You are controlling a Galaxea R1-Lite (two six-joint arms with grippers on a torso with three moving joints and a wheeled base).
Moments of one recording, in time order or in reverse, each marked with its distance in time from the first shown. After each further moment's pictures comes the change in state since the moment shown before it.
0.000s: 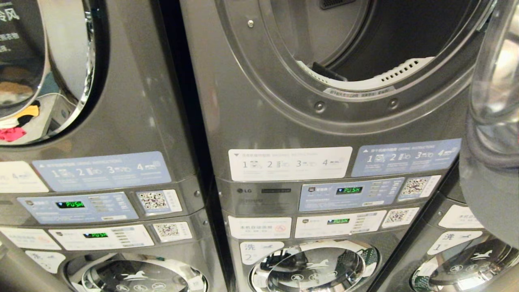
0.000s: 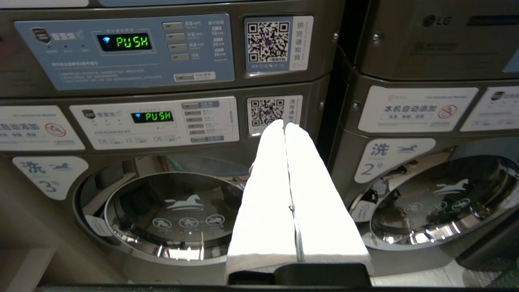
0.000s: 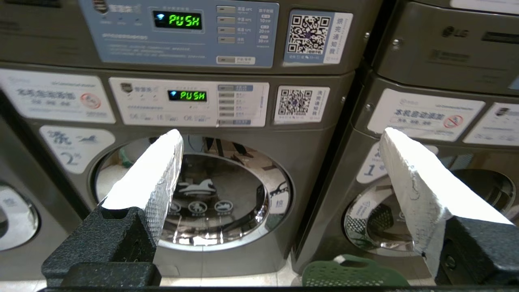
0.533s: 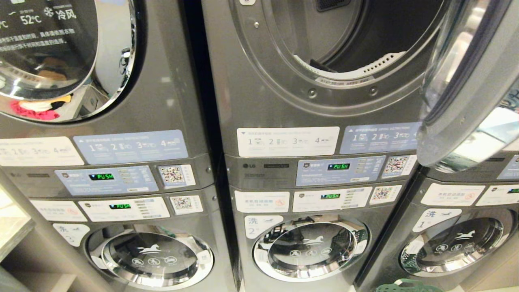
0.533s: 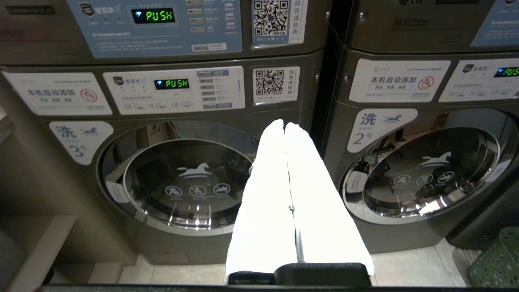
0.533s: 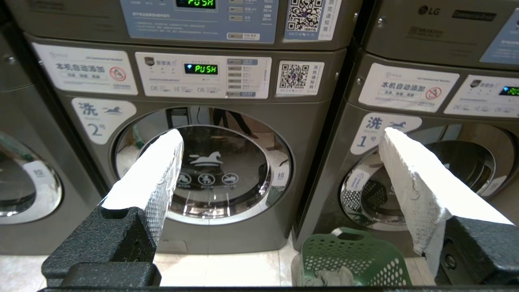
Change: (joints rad) left arm 0.000 0.000 0.000 -0.001 0.000 0.001; right arm 0.000 0.000 0.000 0.000 0.000 0.008
